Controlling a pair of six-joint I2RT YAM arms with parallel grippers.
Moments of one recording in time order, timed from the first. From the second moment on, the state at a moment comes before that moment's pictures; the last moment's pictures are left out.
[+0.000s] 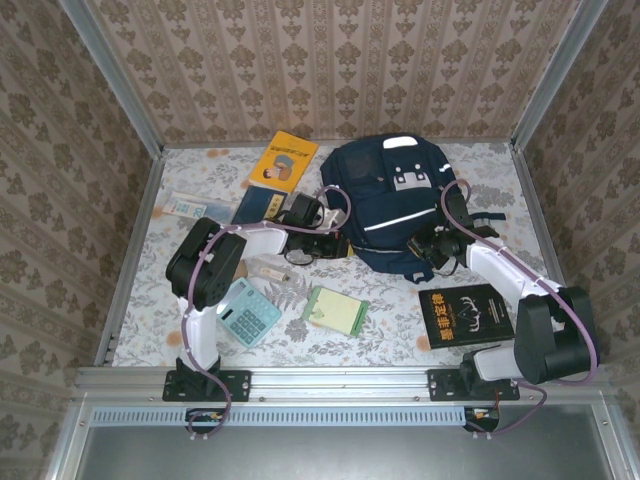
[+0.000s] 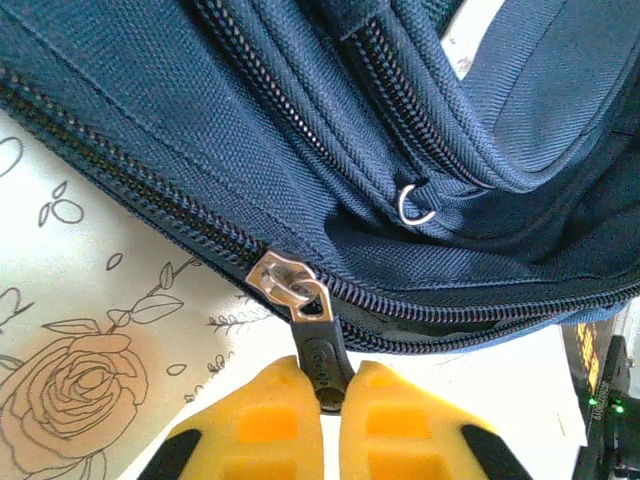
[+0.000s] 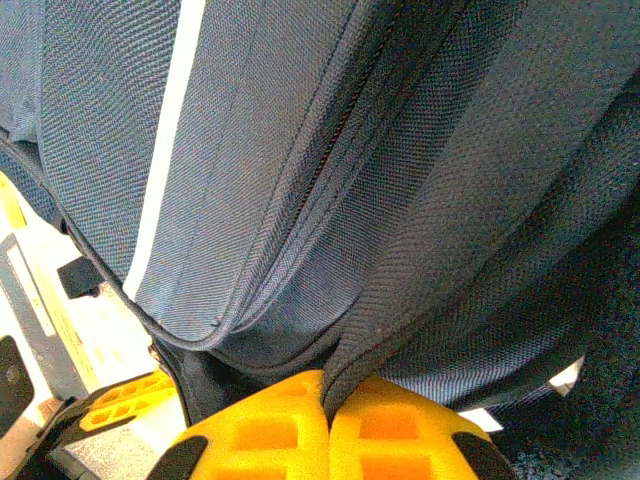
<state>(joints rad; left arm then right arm) -0.64 1.99 1.15 -0.06 0.66 -0.45 0.16 1.38 0.83 -0.46 -0.23 1.02</state>
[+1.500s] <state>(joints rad) -0.72 1.92 1.19 -0.21 0.28 -0.23 0.12 1.32 0.79 -0.47 -0.22 1.02</state>
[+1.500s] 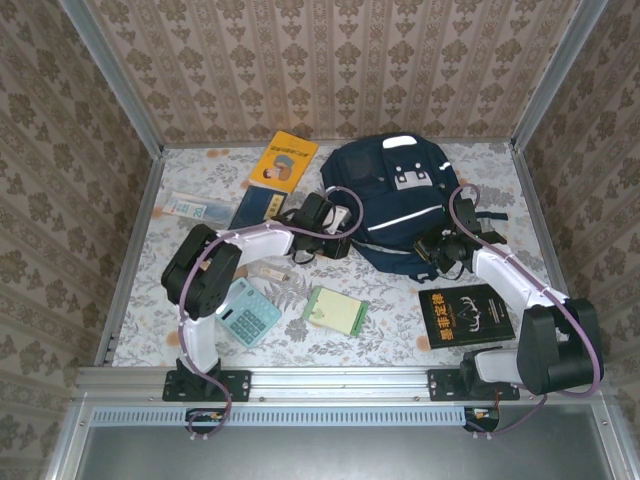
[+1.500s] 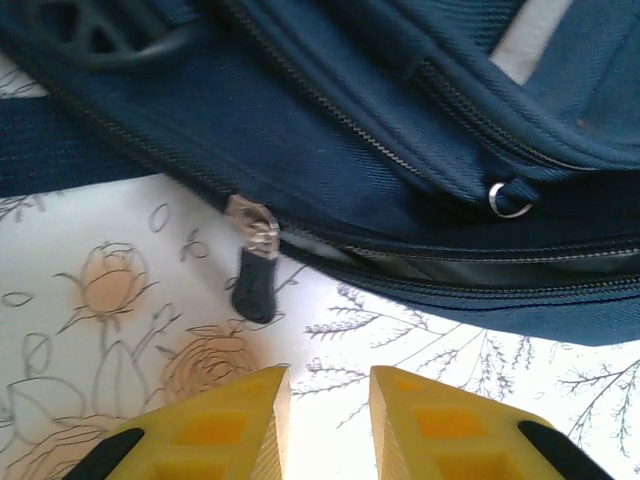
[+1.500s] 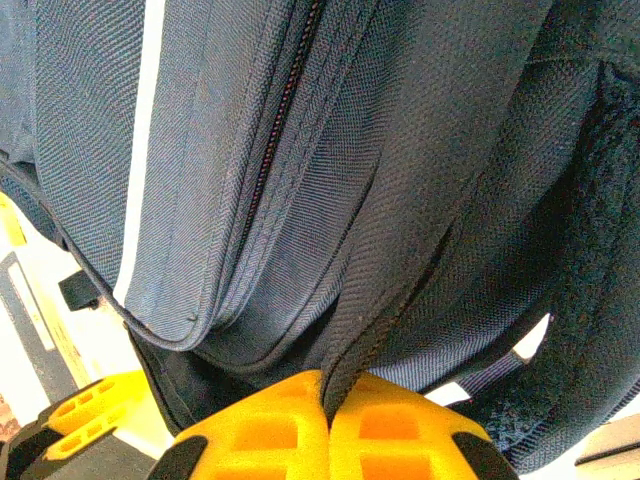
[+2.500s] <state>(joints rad) -0.74 2.05 1.31 -0.24 0.10 -0.17 0.12 1.32 0.79 -0.47 -0.23 1.02</state>
